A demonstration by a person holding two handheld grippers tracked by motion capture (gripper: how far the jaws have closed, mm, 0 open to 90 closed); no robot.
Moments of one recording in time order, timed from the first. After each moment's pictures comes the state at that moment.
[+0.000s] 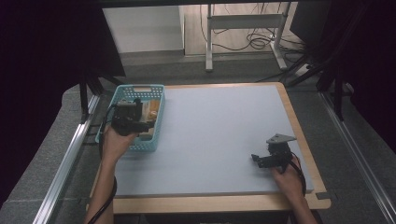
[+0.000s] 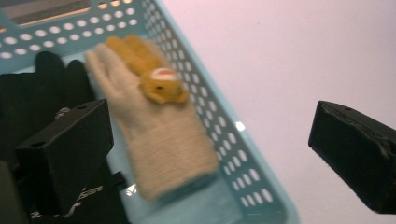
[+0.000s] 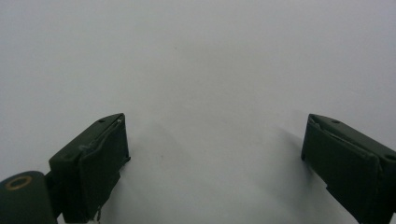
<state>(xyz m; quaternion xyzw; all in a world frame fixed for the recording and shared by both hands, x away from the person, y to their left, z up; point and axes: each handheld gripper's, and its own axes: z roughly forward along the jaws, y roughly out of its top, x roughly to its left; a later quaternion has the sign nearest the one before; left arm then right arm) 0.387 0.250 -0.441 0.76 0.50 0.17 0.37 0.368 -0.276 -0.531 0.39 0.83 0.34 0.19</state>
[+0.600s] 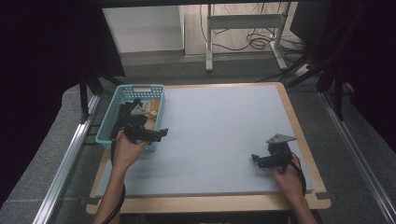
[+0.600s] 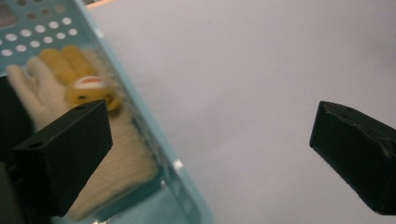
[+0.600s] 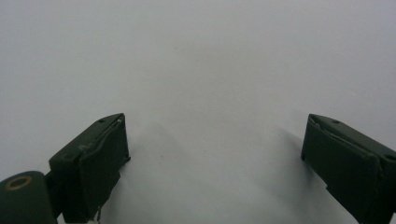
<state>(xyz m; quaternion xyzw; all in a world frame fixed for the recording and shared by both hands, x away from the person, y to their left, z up) 0.366 0.204 -0.447 0.78 0.45 0.17 0.39 0.368 -0.277 -0.531 0.39 0.83 0.34 0.20</state>
